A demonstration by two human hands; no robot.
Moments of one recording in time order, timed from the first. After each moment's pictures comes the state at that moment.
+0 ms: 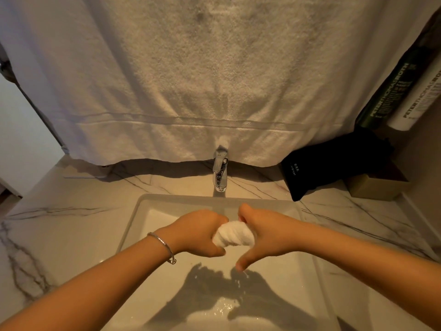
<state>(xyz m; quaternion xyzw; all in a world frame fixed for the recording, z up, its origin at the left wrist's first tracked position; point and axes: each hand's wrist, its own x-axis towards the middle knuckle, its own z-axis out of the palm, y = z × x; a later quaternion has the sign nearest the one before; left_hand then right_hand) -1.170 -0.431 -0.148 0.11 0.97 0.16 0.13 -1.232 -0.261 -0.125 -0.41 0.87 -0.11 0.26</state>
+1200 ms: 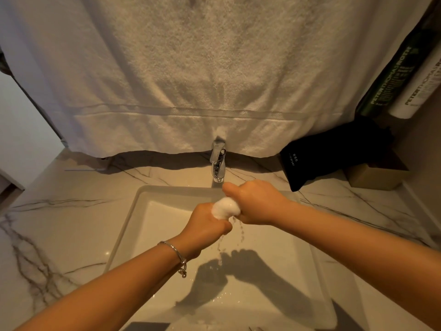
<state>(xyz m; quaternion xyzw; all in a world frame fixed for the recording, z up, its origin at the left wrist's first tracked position) -1.159 -0.395 -0.168 -0.21 0.78 0.59 0.03 -1.256 -0.281 -0.141 -0.53 0.85 -0.03 -0.03</state>
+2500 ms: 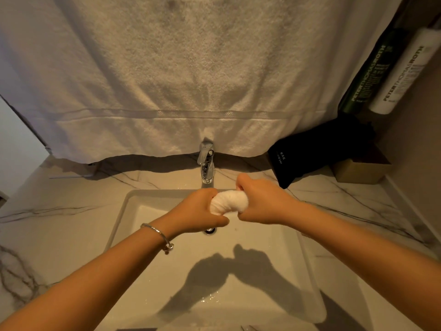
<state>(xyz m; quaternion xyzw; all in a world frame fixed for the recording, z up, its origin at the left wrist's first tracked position) -1.181 -0.401 -0.134 -0.03 0.91 0.40 0.09 -1.257 -0.246 -0.132 -0.38 0.91 -0.16 0.09</state>
